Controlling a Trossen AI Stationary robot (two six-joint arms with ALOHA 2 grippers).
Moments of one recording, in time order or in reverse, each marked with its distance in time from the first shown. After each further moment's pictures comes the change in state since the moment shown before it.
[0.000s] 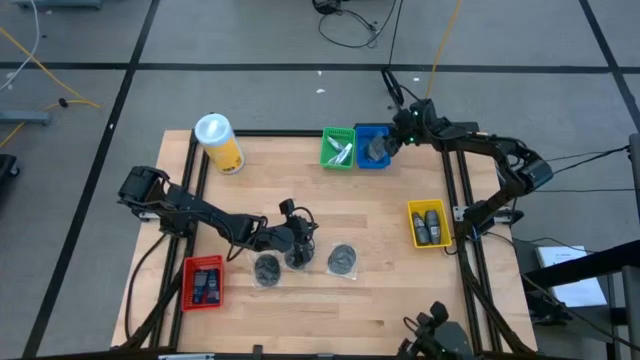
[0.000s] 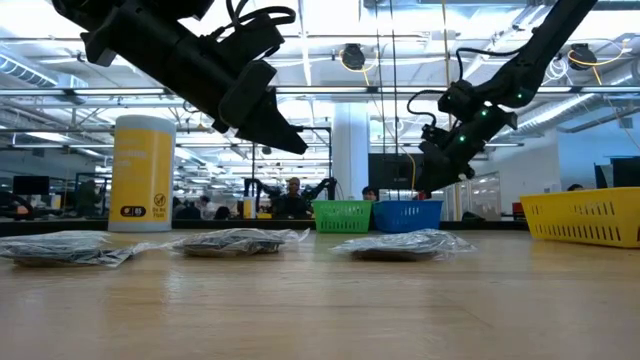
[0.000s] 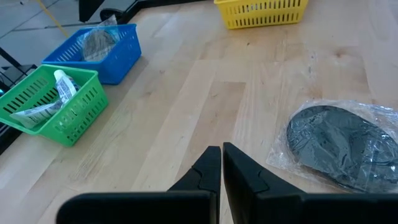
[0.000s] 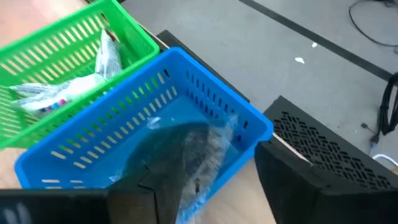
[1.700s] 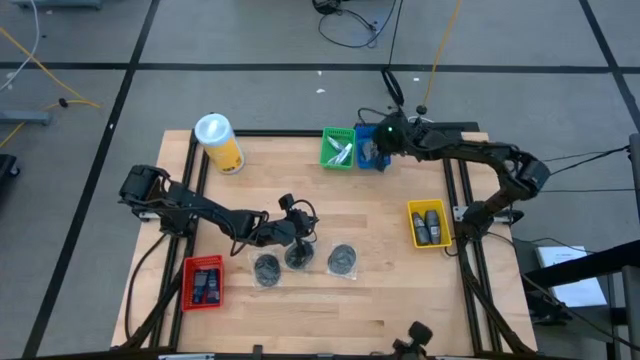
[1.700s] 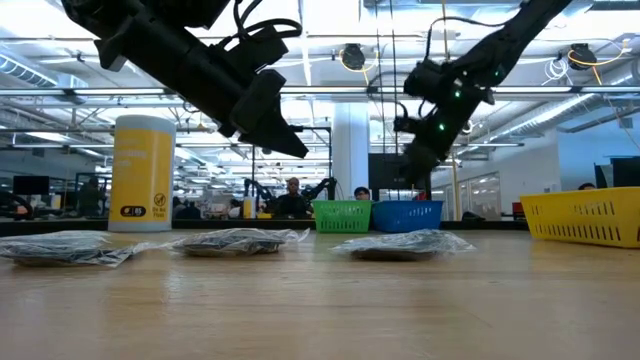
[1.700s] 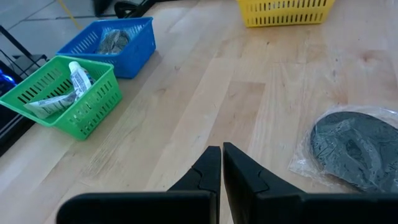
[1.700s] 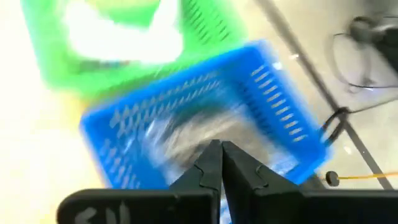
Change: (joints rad) left arm 0.045 0.000 0.000 -0.003 0.001 -0.020; right arm 0.302 -0.009 0.106 -0.214 0.369 -0.152
